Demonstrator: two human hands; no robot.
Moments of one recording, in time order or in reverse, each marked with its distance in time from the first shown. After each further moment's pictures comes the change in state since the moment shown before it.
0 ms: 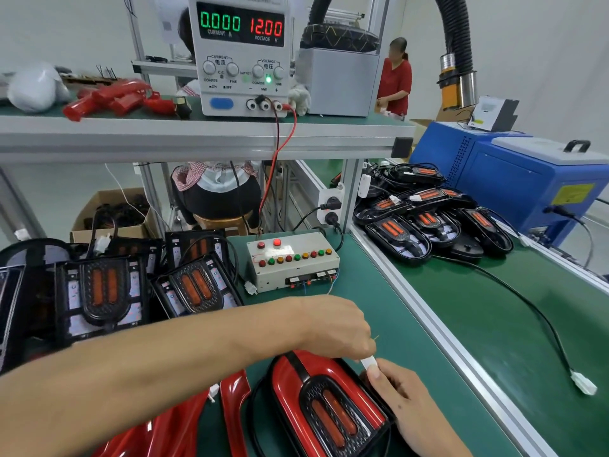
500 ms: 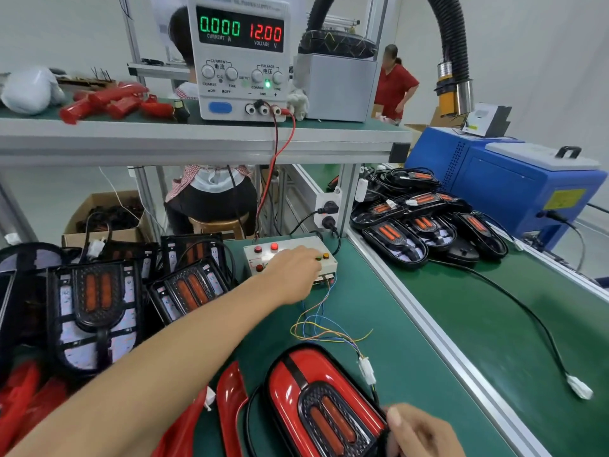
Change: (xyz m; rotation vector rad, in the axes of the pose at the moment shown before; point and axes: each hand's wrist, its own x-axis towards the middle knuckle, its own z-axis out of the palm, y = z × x) left_hand -0.025 -0.072 0.068 -0.320 0.085 -0.875; right_hand -0.050 0.001 0.015 0.122 0.281 0.055
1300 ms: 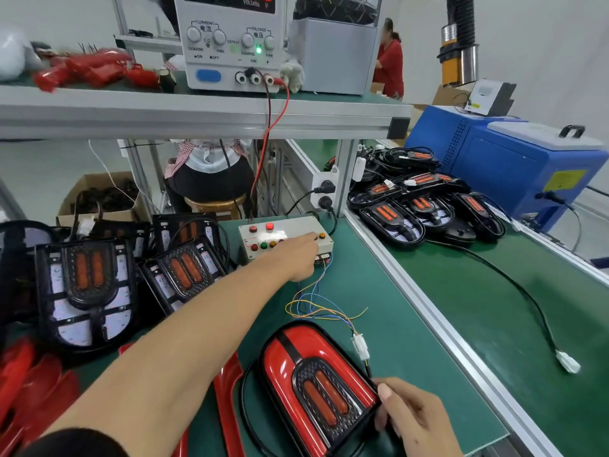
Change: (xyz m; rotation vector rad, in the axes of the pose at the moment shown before) left_hand 0.024 0.013 0.014 -0.160 -0.201 -0.156; right_hand 0.002 -0.005 -0.009 0.033 -0.097 0.031
